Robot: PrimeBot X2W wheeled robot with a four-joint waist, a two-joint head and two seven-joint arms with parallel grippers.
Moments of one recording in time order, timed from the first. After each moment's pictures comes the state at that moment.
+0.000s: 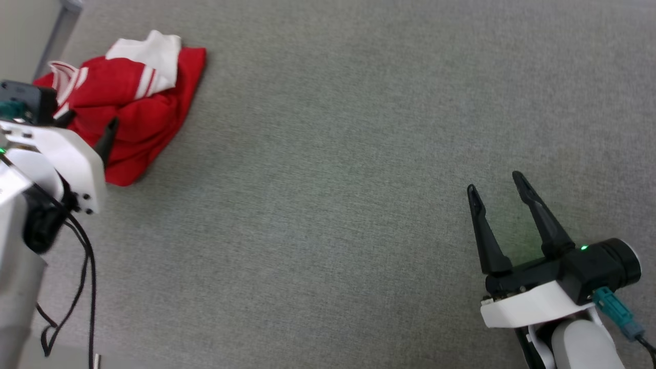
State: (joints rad) left arm -0.66 0.57 -0.25 0.47 -0.45 -0.13 0.25; right arm -0.13 -0.06 0.11 0.00 0.03 0.13 -0.26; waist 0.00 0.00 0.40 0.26
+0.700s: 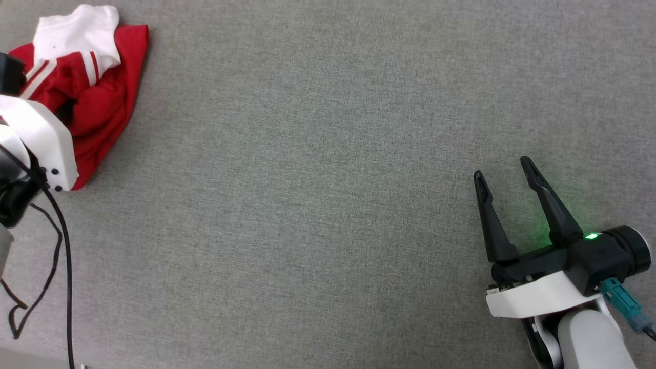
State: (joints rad) left arm -0.86 0.70 -0.48 0.64 -0.66 -0.13 0.28; right arm -0.16 -0.07 0.10 -0.02 0.02 0.13 -0.26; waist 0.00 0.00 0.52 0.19
